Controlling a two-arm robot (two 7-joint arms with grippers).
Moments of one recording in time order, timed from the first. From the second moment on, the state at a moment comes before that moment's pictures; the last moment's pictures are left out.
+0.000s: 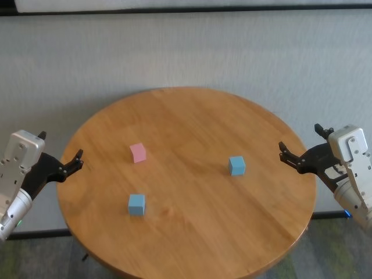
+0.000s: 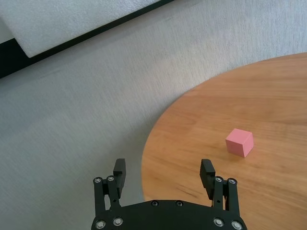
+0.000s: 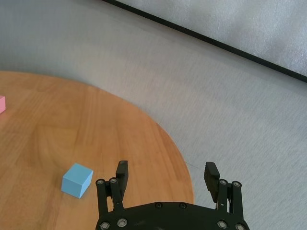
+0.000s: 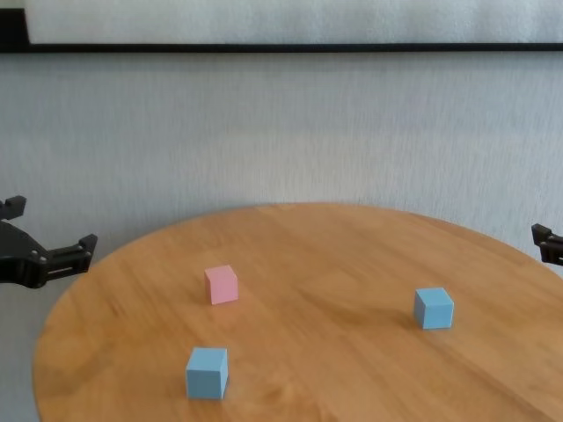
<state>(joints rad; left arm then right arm) -0.20 0.60 0.45 -1.41 -0.25 -0.12 0.03 0.20 0.60 -0.45 -1.41 0.25 -0.12 -0.03</state>
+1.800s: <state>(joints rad) -0.20 0.62 0.52 -1.42 -0.36 -0.20 -0.46 0.20 0.60 -0.45 -1.41 0.25 -0.12 -0.03</state>
